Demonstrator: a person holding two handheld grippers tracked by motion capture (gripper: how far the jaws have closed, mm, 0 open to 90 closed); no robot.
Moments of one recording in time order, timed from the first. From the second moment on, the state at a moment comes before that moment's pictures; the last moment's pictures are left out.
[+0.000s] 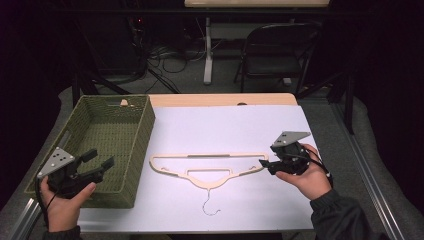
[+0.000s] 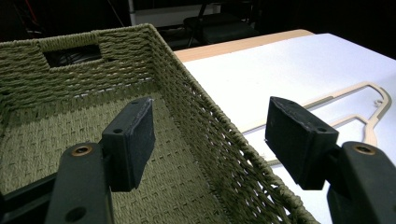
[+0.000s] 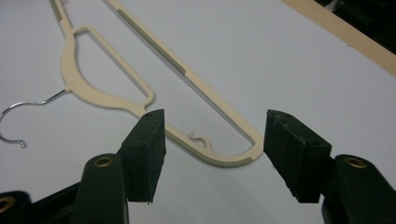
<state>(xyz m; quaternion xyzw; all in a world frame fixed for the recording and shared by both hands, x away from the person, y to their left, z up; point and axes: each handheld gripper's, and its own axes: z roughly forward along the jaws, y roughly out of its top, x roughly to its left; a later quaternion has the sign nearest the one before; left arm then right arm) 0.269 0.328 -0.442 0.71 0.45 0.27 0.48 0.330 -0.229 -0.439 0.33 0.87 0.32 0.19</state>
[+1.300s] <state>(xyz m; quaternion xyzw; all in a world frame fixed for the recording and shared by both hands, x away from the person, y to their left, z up) 0.270 0.326 -0.444 0.71 0.45 0.26 0.48 0.403 -0.092 -0.425 0.16 0.96 0.20 0.09</state>
